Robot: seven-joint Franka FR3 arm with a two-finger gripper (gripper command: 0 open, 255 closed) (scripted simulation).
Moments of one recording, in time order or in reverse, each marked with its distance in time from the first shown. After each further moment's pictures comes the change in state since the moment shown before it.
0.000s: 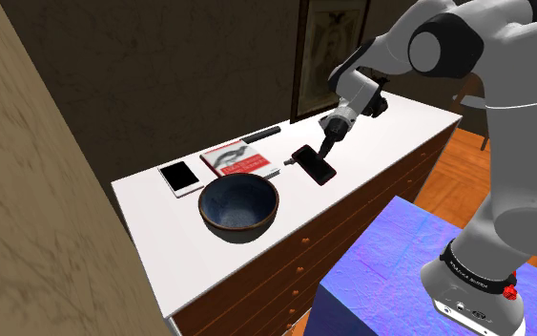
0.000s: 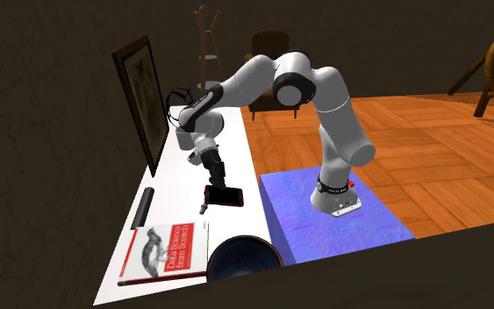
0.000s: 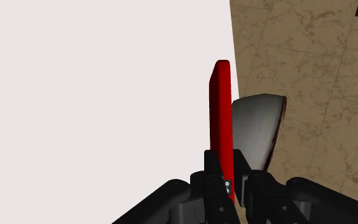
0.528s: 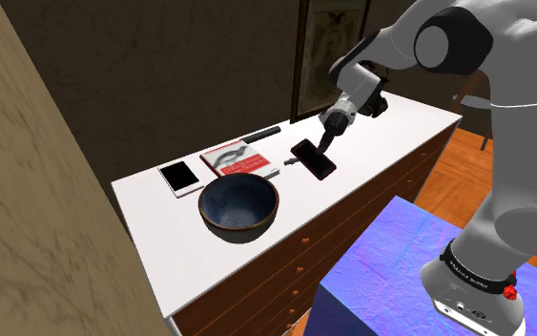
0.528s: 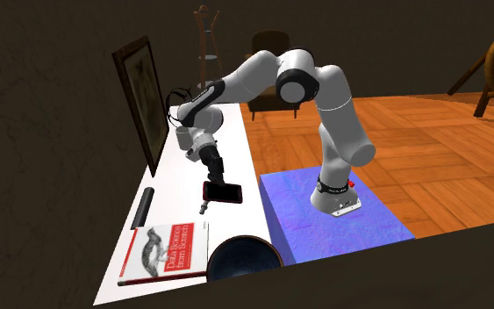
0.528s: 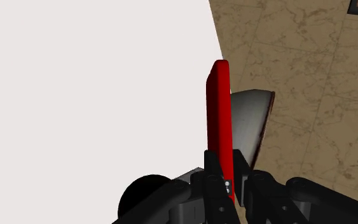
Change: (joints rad) arm 0.008 -0.037 -0.006 0.009 -0.005 -0.020 0.043
